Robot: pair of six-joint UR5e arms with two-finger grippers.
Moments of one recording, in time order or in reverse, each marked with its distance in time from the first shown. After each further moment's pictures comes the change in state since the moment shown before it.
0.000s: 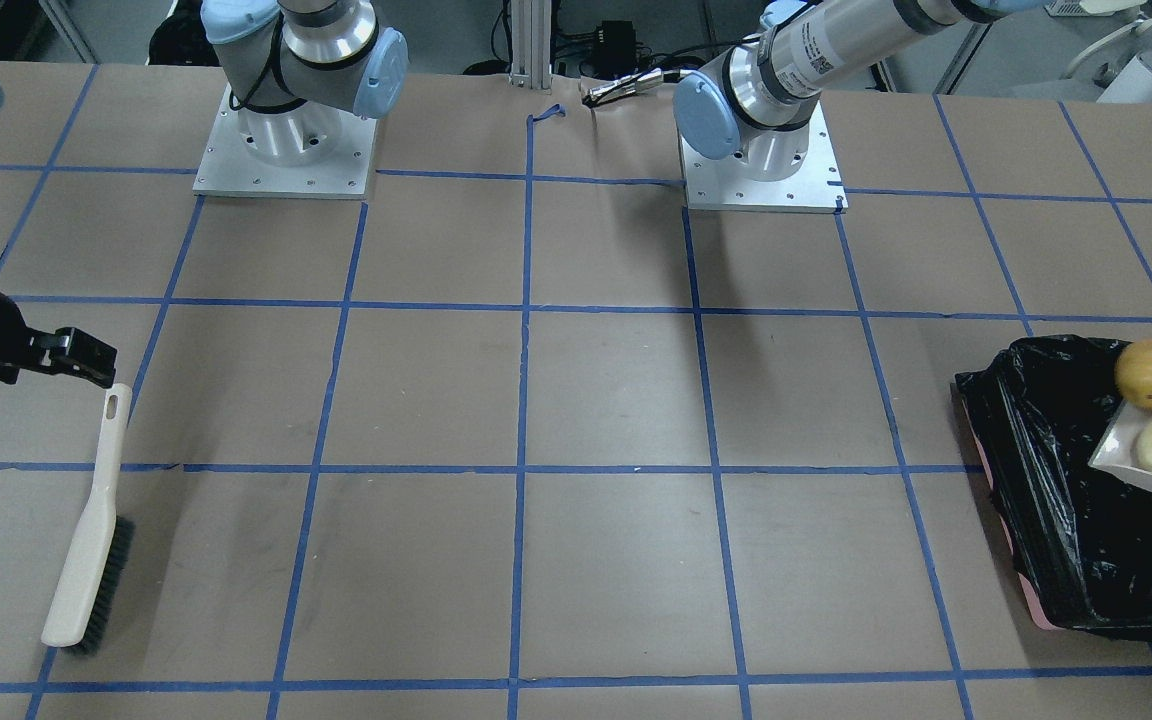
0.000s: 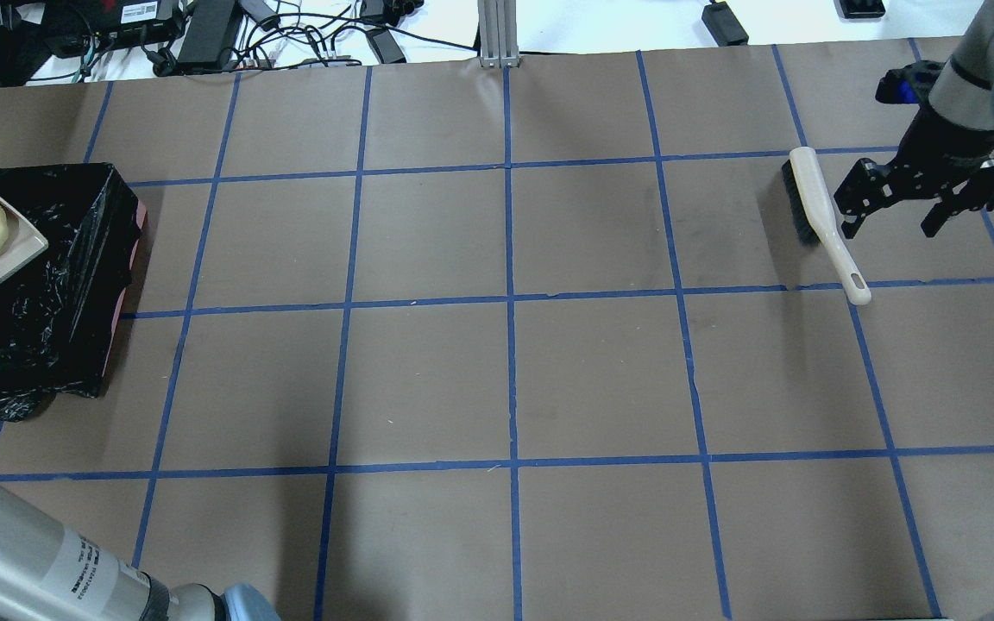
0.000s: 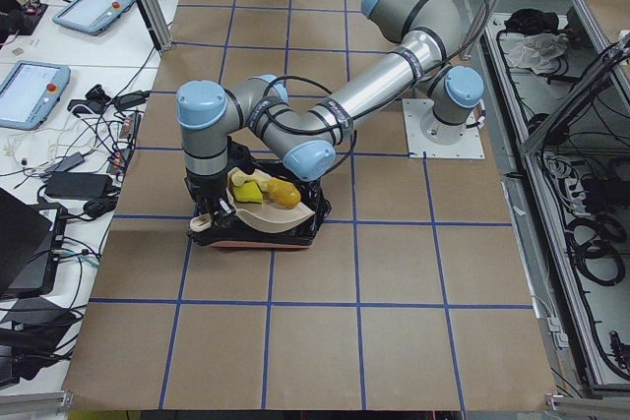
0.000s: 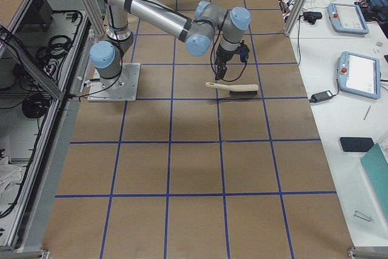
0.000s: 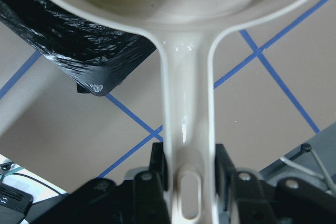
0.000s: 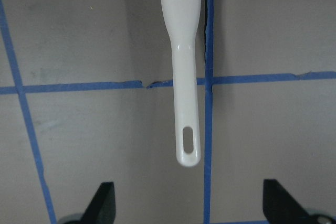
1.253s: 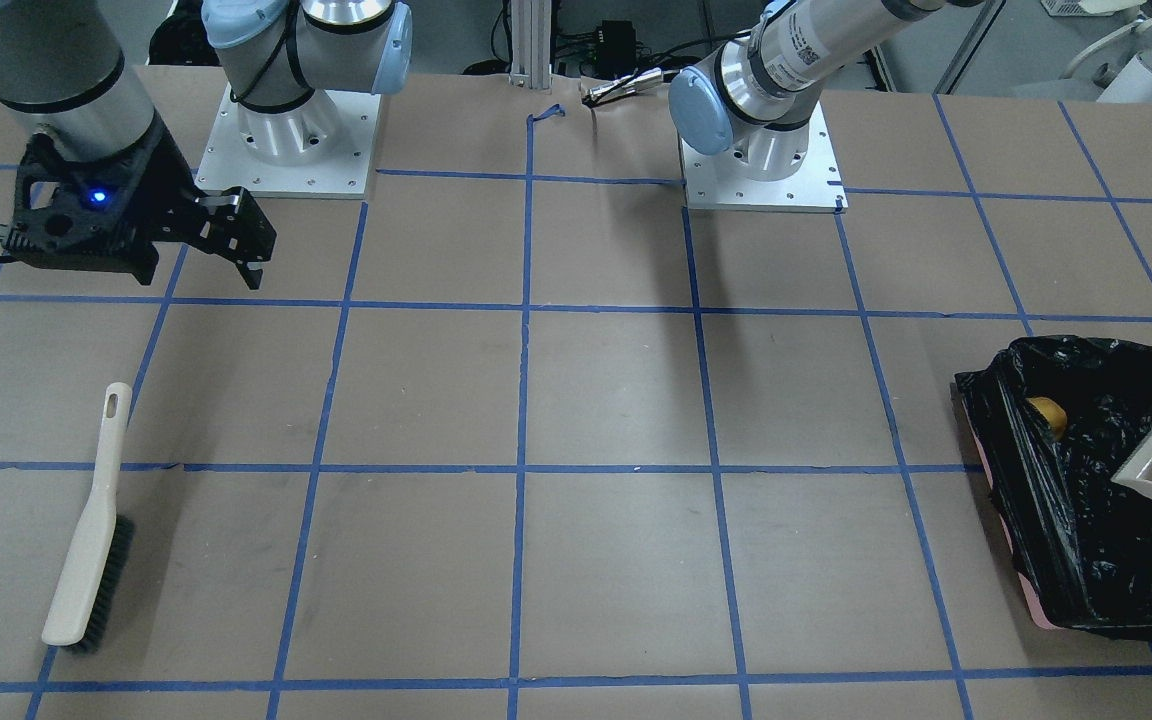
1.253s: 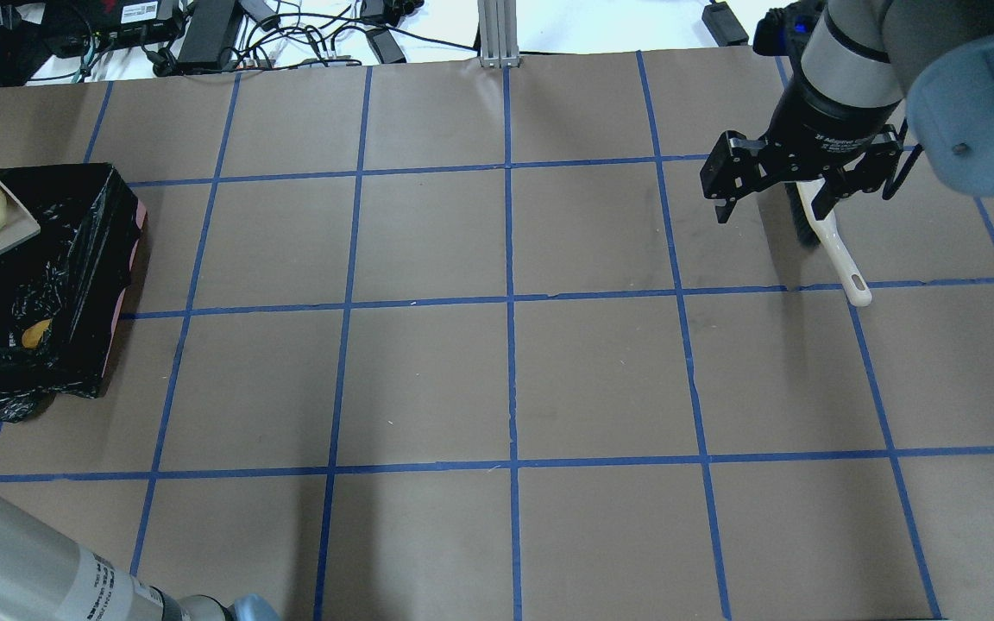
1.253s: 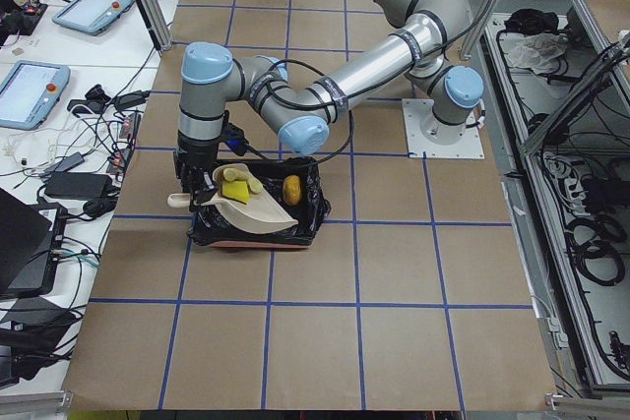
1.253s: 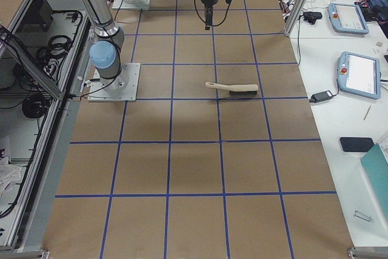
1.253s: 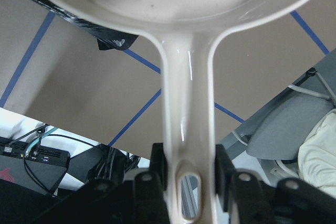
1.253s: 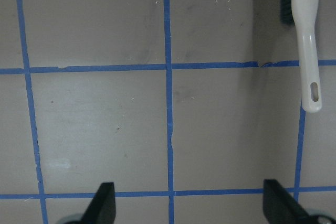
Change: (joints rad) left arm -0.069 0.088 -0.127 0.258 0.058 0.078; right arm 0.315 -0.194 -0.001 0.086 0.058 0.289
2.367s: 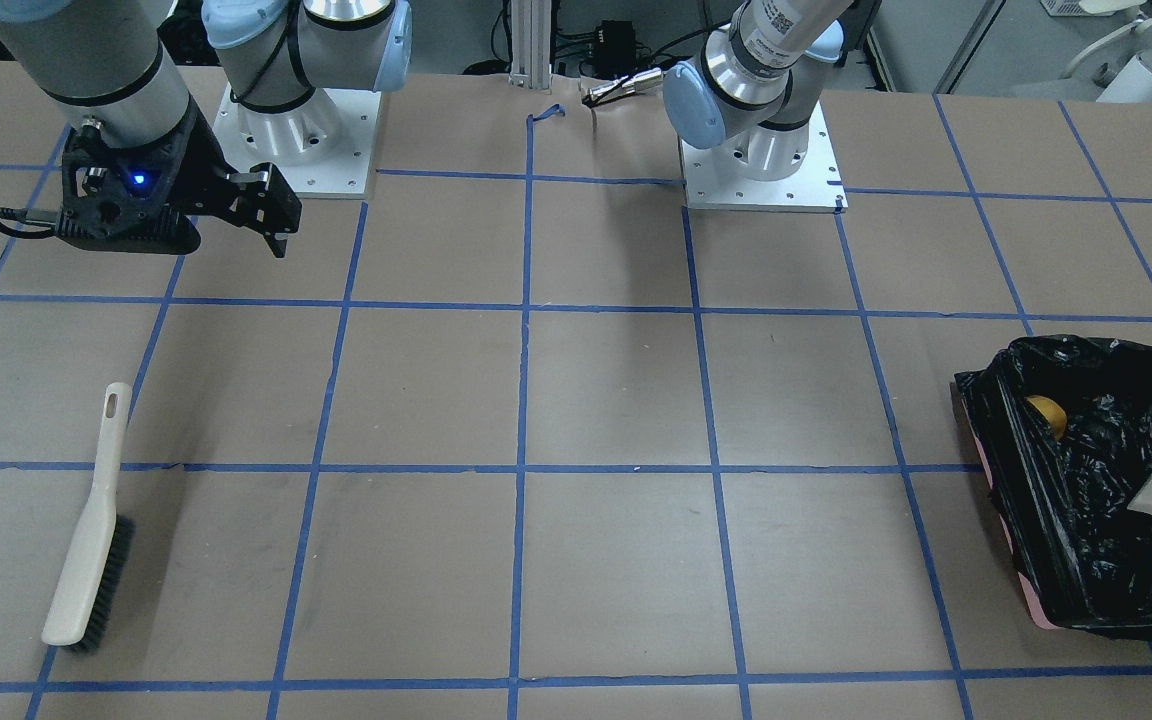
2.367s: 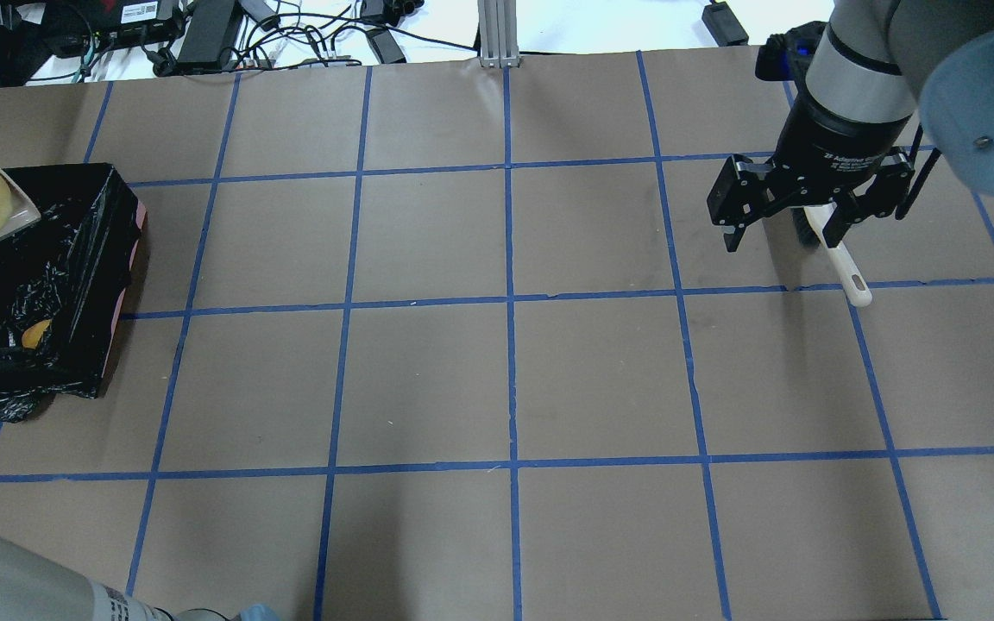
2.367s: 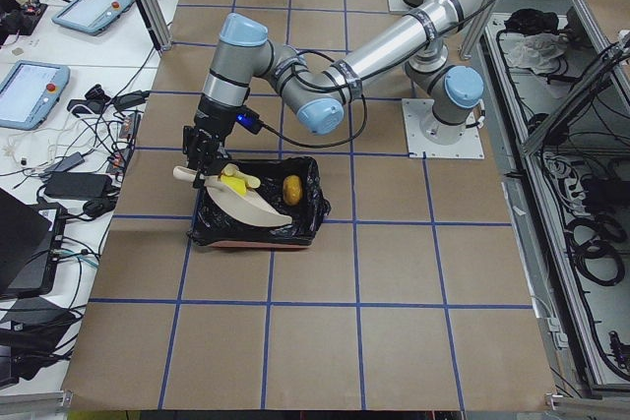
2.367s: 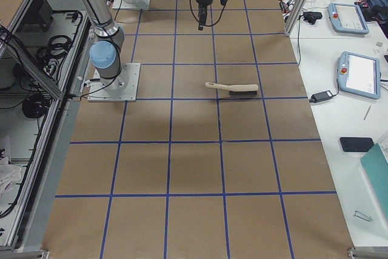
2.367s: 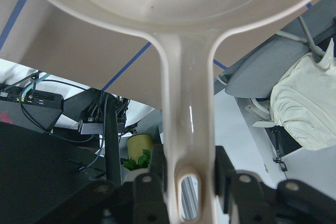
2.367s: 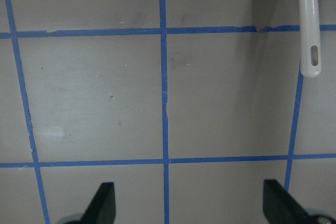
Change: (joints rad) left arm -0.059 0.132 -0.273 0.397 0.104 -0.008; right arm -0.004 -0.017 -0.004 0.113 -0.013 -0.002
